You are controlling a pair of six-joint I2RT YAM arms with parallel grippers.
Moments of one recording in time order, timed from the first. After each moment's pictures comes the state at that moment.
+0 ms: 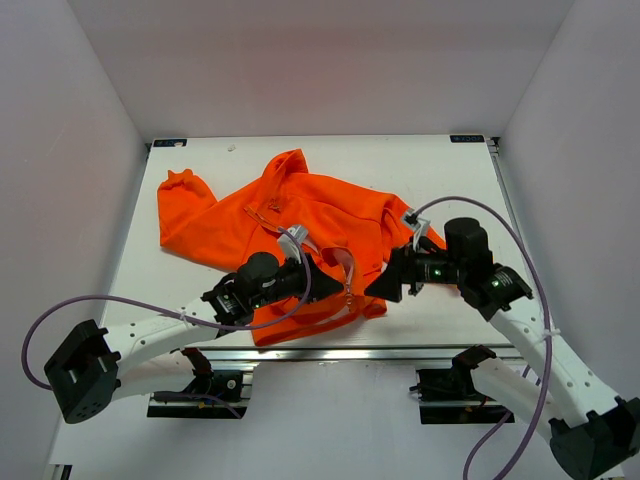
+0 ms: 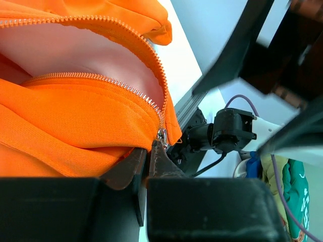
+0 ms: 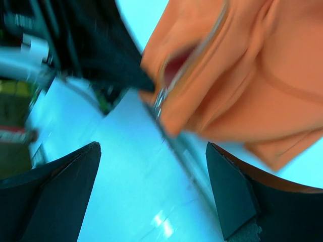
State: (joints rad) left arm -0.92 1.08 0.53 0.31 0.18 -0.84; right arm 0.47 0.84 0.78 -0.49 -0.74 0.33
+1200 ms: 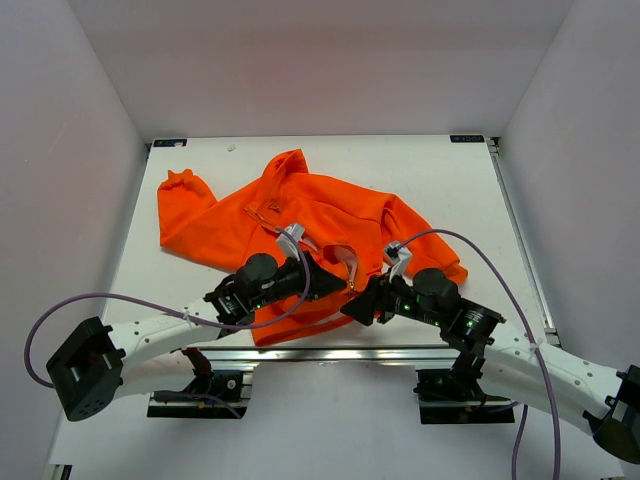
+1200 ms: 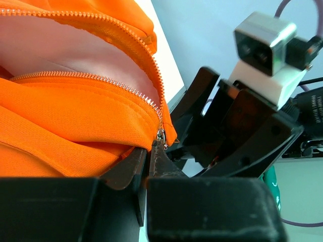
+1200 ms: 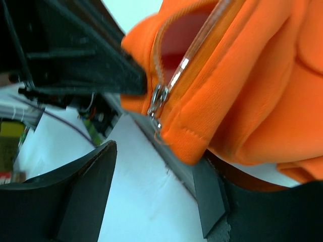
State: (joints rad) left arm -0.92 1.10 0.51 0.41 0.18 -0.94; right arm 0.95 0.71 0.43 -0.06 -0.19 0.68
